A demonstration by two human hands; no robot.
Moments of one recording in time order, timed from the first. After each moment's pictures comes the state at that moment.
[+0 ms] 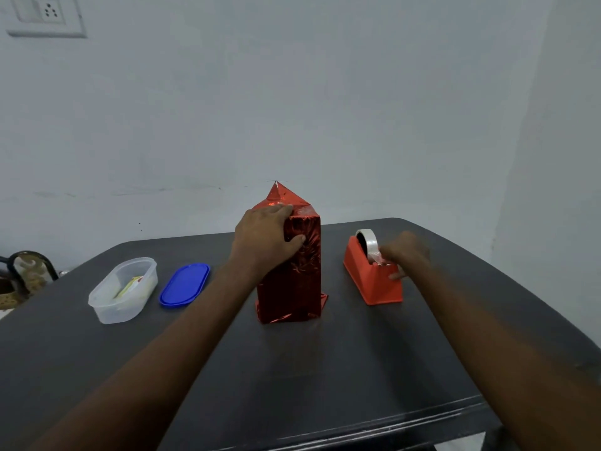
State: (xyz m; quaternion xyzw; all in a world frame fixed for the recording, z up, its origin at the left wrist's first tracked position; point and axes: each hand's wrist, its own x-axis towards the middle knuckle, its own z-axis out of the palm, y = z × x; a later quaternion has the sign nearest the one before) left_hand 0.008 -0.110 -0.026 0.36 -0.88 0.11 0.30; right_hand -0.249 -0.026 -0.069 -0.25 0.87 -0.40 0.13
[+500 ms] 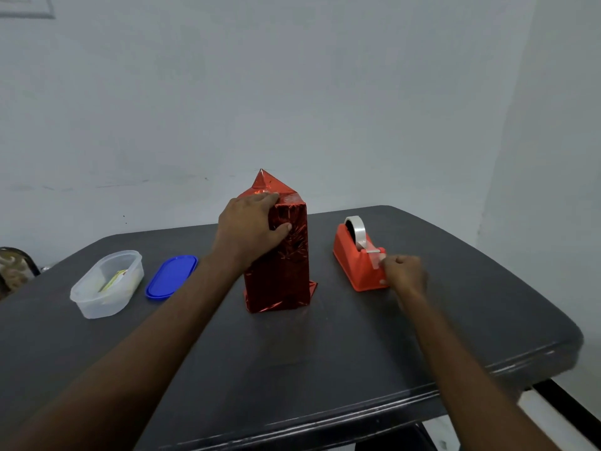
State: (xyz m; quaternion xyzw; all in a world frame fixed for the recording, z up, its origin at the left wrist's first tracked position) left_hand 0.008 -0.111 -0.028 0.35 -0.88 0.12 0.31; right_hand -0.236 0.005 -0.140 -0.16 0.77 -0.60 0.12
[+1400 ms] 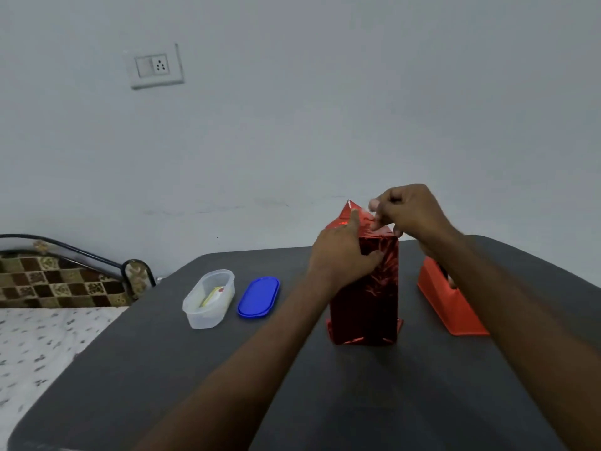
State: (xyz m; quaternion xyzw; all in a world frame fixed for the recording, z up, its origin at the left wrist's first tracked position) left_hand 0.009 -0.113 -0.018 0.35 -0.88 0.02 0.32; right_hand -0.132 -0.059 0.024 -0.54 0.58 -0.60 0.12
